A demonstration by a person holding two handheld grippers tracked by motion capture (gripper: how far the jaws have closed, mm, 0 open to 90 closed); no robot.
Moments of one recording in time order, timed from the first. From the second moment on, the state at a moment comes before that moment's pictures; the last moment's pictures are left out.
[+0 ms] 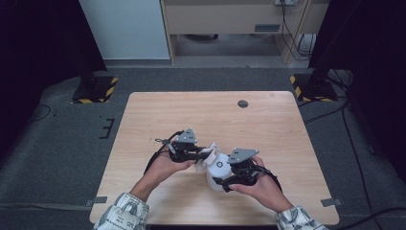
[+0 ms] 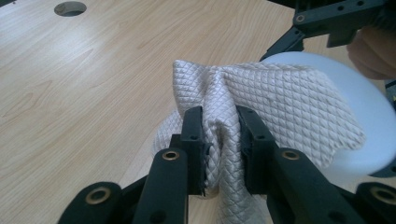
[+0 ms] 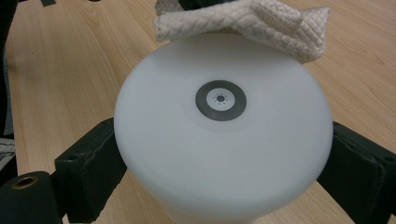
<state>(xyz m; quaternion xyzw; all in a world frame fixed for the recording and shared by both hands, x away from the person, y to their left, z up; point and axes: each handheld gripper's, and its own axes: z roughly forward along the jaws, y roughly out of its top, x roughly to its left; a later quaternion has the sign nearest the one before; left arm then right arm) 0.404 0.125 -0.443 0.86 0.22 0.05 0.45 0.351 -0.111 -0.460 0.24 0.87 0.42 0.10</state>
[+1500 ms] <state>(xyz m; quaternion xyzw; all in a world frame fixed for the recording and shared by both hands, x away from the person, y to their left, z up) 0.376 0.169 -0.477 0.86 0.27 0.11 0.42 0.343 -0.123 -0.457 0.24 0.86 0.44 0.10</state>
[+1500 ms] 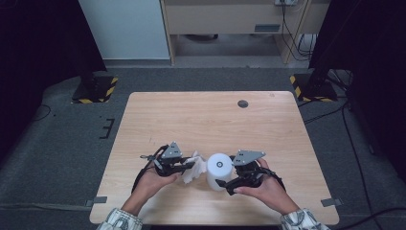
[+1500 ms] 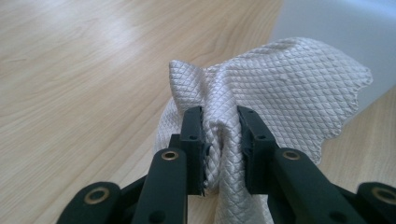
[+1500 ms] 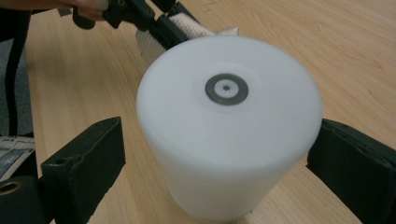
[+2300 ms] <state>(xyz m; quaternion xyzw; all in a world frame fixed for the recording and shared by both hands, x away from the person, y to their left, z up) 0.427 0.228 -0.485 0.81 0.41 0.20 0.36 0.334 -0.160 -0.474 0.26 0.87 0.41 0.11</state>
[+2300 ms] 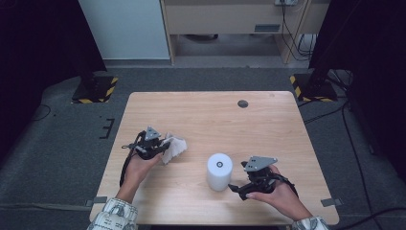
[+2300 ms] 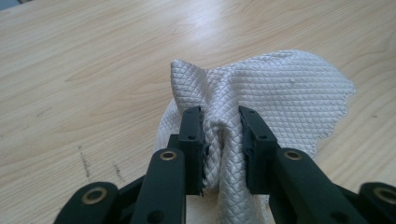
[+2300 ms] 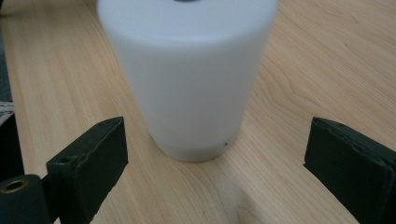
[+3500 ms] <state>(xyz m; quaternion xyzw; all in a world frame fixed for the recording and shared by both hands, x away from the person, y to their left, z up) 0.392 0.234 -0.487 0.80 0.40 0.25 0.37 0.356 -0.197 -0.501 0.40 0.81 0.40 0.15</state>
